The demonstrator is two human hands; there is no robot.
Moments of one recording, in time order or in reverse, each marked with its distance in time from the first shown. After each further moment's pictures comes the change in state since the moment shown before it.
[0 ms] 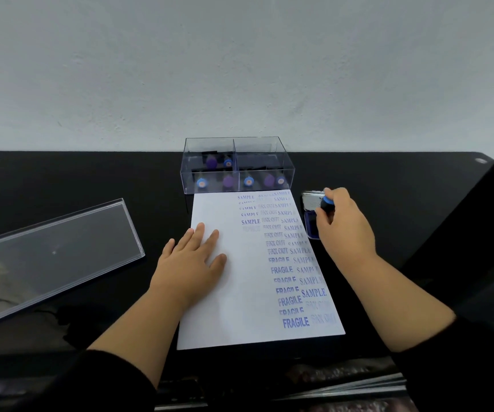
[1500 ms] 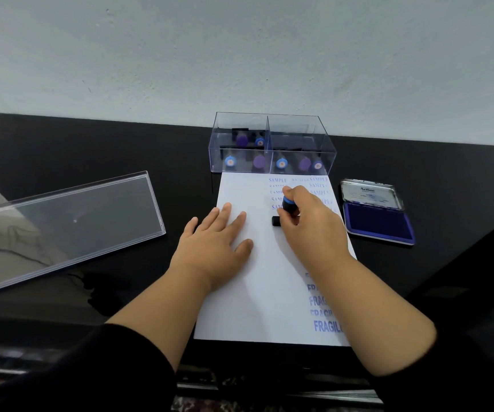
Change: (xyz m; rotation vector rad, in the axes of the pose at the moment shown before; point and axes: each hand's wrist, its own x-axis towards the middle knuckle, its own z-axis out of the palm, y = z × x) left_hand 0.006 -0.001 0.001 -0.021 -0.011 -0.014; right_hand -0.018 -0.050 0.071 0.014 -0.150 -0.226
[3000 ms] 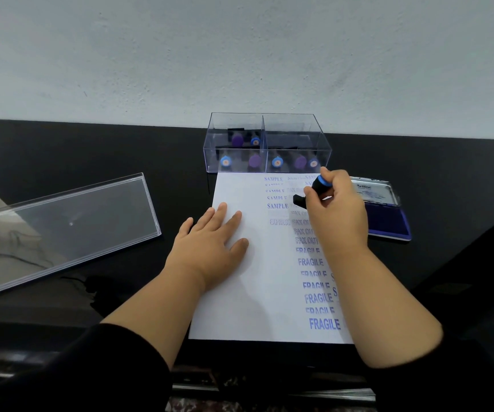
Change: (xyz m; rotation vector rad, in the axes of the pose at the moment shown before) left_hand 0.000 0.000 0.002 -0.018 0.010 -0.009; right_hand 0.014 0.027 -0.014 0.322 0.219 0.209
